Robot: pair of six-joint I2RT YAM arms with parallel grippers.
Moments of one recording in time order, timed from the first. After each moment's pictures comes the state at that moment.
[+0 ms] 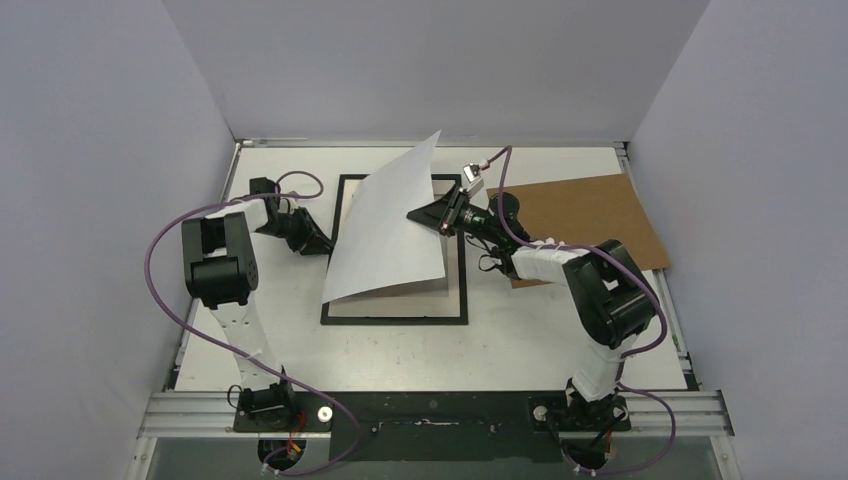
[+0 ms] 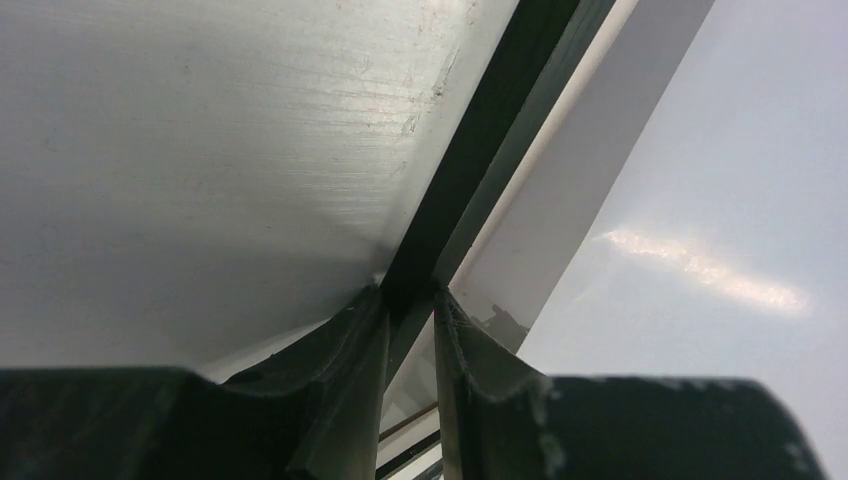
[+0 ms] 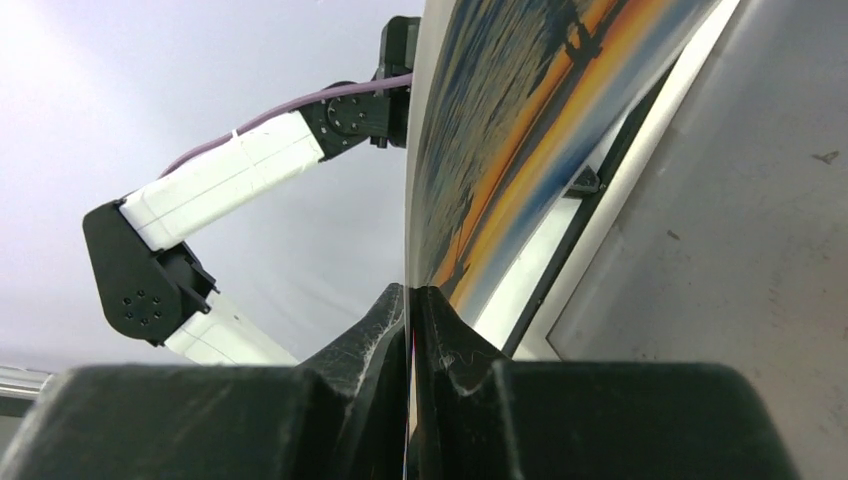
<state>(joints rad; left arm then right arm) 0.14 2.08 1.35 -0.59 0.62 -0.47 0.50 1.79 0.92 0.91 -0.62 1.16</state>
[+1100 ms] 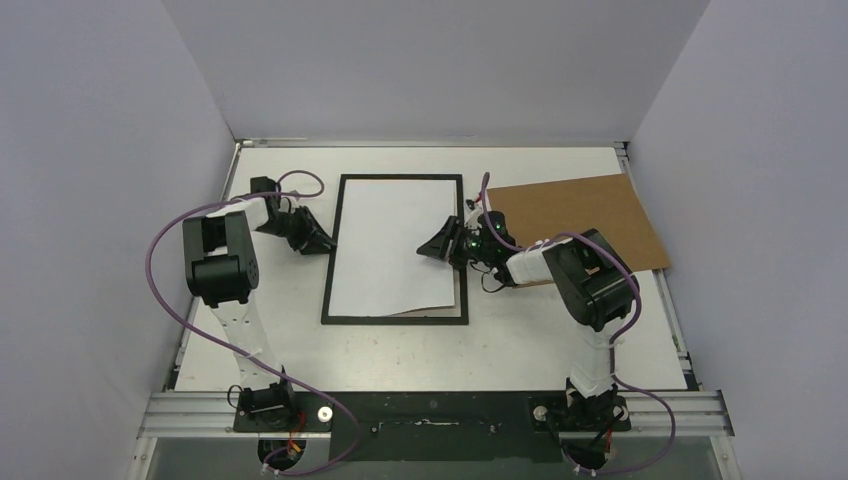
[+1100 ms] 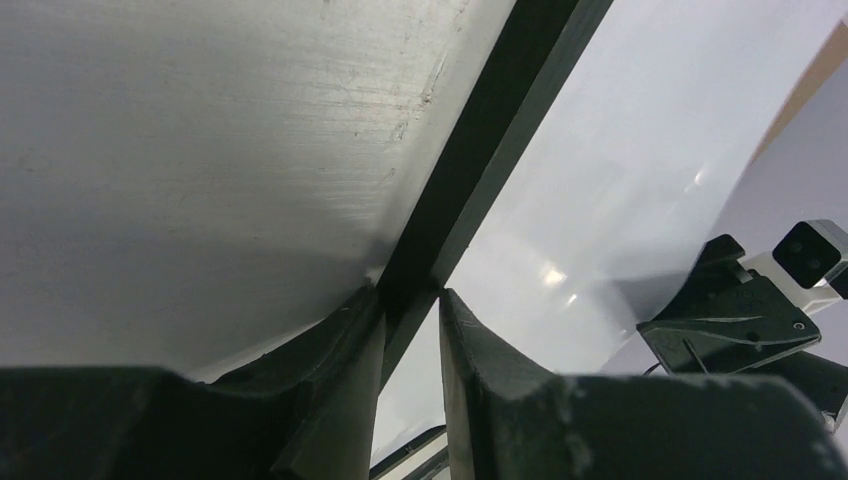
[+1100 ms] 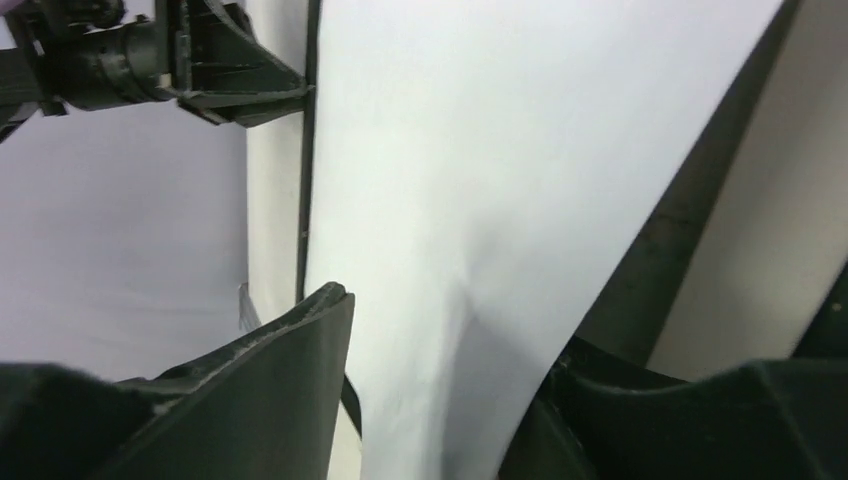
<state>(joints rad) 0.14 2.09 1.37 -0.60 0.63 -0.46 0.49 1.94 0.87 0.63 -0.53 0.95</state>
